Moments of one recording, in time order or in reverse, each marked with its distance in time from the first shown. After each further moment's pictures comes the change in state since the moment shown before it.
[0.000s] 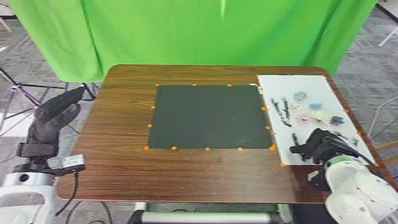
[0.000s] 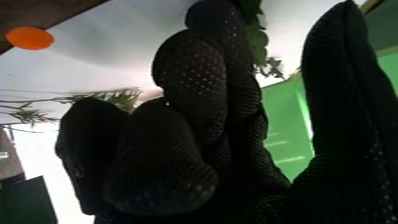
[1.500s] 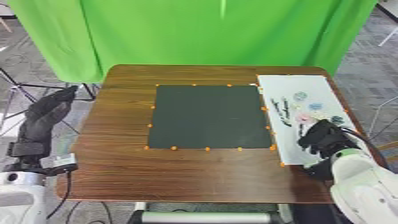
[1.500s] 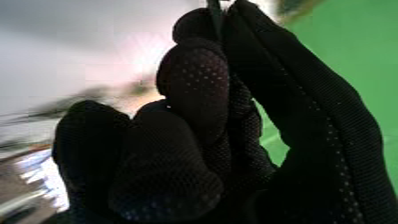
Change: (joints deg) left arm 1.7 3.9 -2.8 0.4 -7.2 0.0 -0.5; right arm 1.8 1.3 1.4 -1.7 16.2 10.6 -0.5
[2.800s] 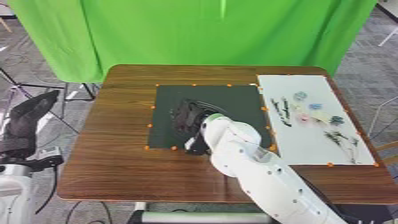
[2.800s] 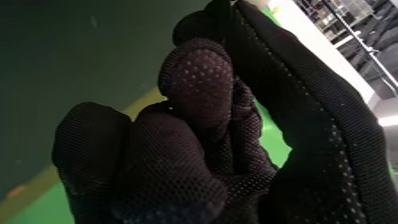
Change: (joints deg) left arm -1.4 9.3 2.0 8.7 -9.8 8.4 -0.3; right arm 41.3 -26.0 -42.8 22.0 -3.4 -12.3 -6.5
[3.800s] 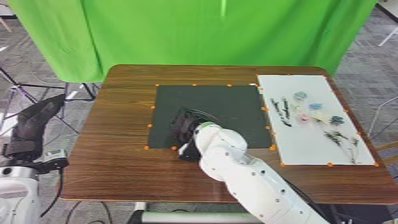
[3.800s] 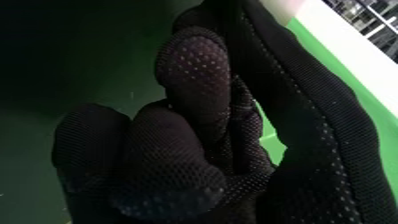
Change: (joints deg) left arm 0.0 -0.7 1.1 -0.1 -1.1 -1.0 -0.1; right arm -0.5 -4.2 -1.5 6.9 0.9 4.3 2.2
